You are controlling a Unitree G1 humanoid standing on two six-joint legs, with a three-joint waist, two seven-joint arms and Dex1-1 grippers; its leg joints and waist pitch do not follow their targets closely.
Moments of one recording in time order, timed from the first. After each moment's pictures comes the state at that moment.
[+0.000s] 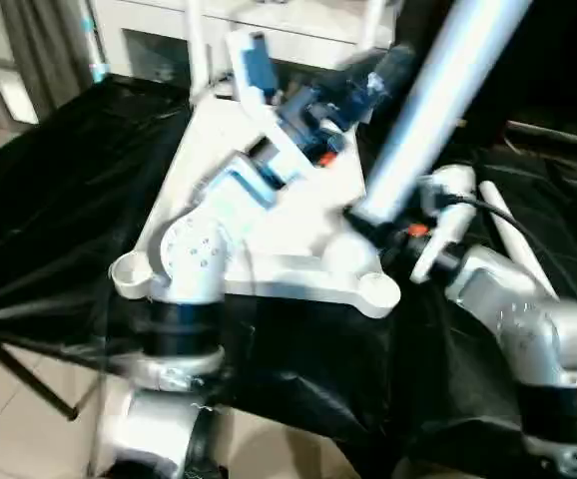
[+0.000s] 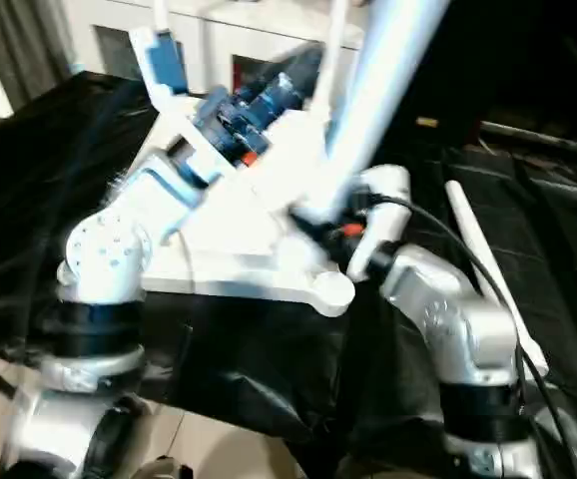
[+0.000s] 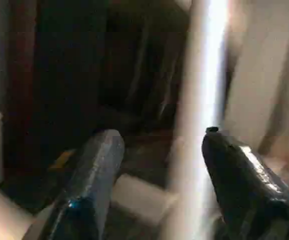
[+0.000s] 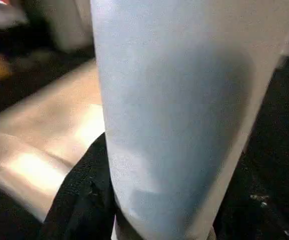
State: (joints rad) left arm -0.75 0.18 -0.12 0.13 -0.40 0.41 -0.66; right arm -0.32 -0.31 -0.10 -0.04 0.42 0.58 0.43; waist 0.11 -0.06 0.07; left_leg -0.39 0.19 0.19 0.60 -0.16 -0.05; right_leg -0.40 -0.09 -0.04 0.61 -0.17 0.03
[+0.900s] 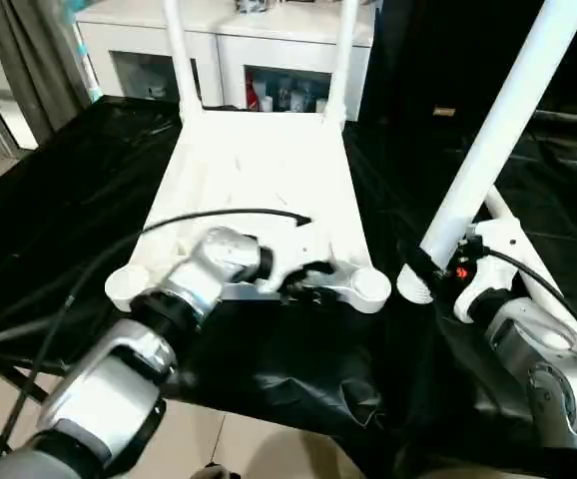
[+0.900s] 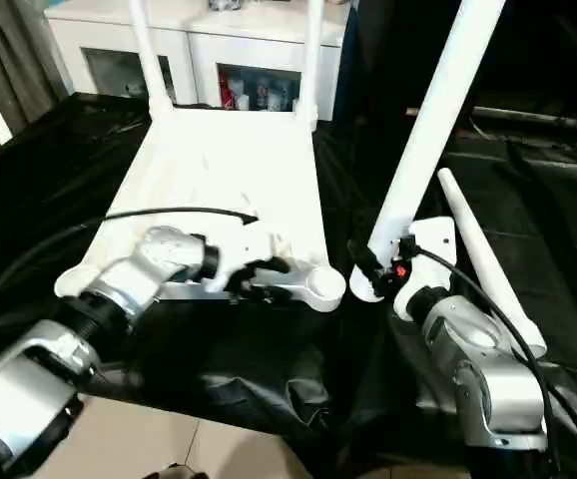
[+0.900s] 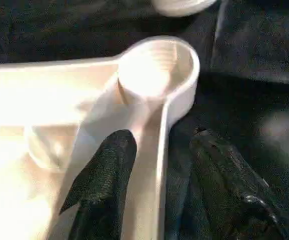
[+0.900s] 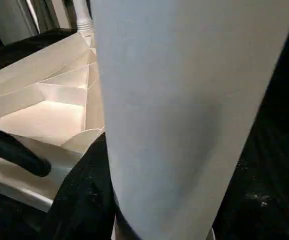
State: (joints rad) left arm -0.85 0.25 -0.49 0.90 -0.01 -0.09 -1.06; right arm -0.14 -0.32 -0.11 -0.18 0.36 0.53 0.37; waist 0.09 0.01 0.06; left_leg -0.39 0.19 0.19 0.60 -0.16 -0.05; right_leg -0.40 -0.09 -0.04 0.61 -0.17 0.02
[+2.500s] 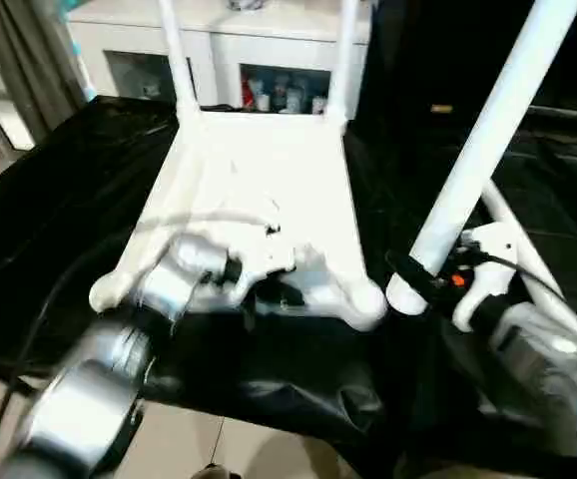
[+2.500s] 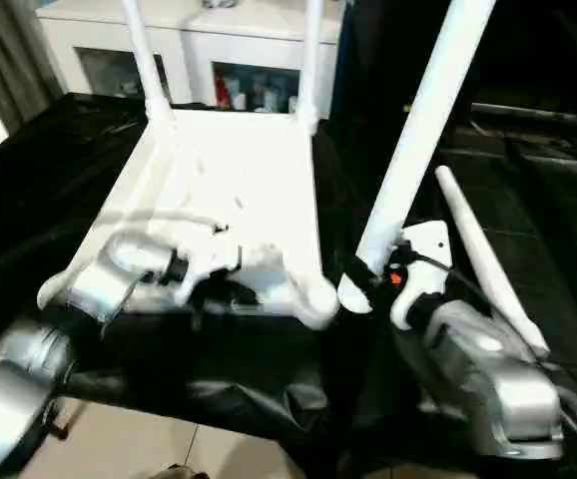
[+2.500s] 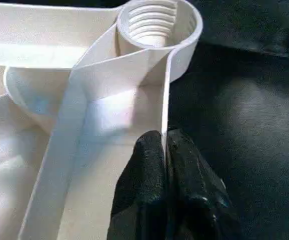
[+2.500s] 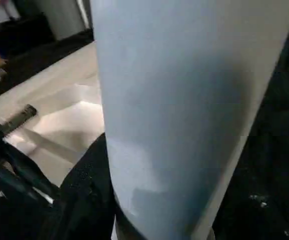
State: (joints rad) left arm -0.68 0.32 -0.41 0.60 0.02 0.14 -1.21; right arm -0.14 -0.37 -0.11 -0.24 0.48 0.63 0.50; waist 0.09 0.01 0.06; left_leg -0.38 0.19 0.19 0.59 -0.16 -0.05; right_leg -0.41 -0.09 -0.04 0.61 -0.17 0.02
